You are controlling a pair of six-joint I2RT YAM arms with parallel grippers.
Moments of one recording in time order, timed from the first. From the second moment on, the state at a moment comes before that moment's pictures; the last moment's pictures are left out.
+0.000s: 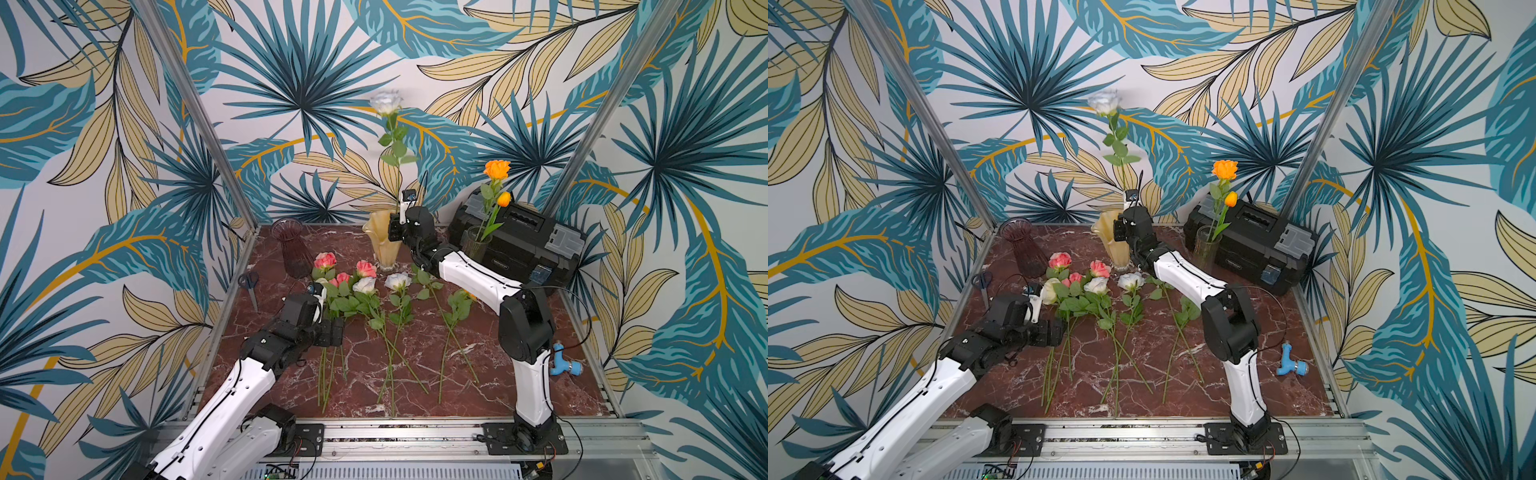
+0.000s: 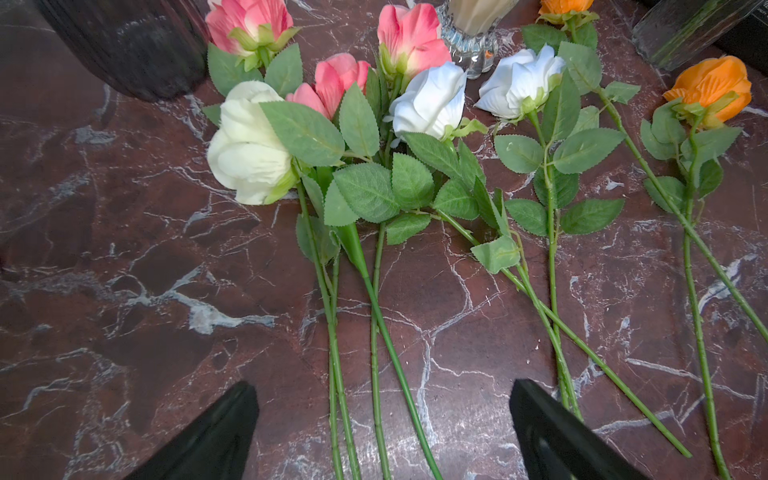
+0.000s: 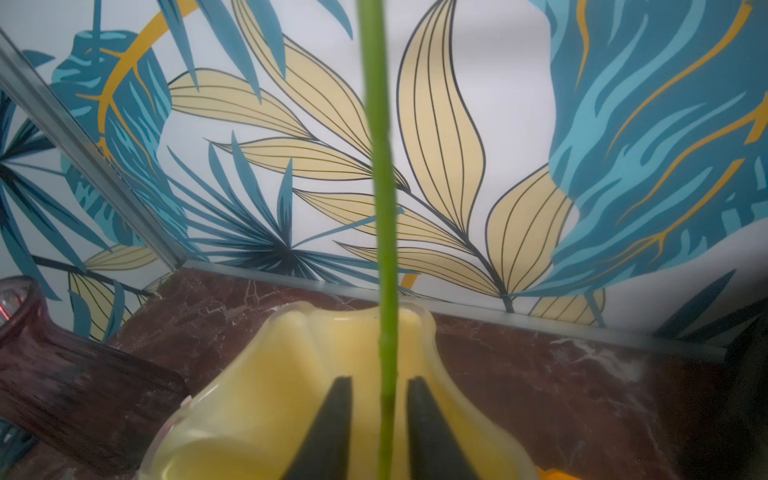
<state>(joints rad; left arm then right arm) -0.37 0.87 0.71 -0.67 -0.01 -0.27 0.57 2.06 1.75 0.09 0.28 0.21</state>
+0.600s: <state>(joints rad) -0.37 0.87 0.71 -0.67 -0.01 -0.27 0.58 1.89 1.67 0.10 0.28 0.18</state>
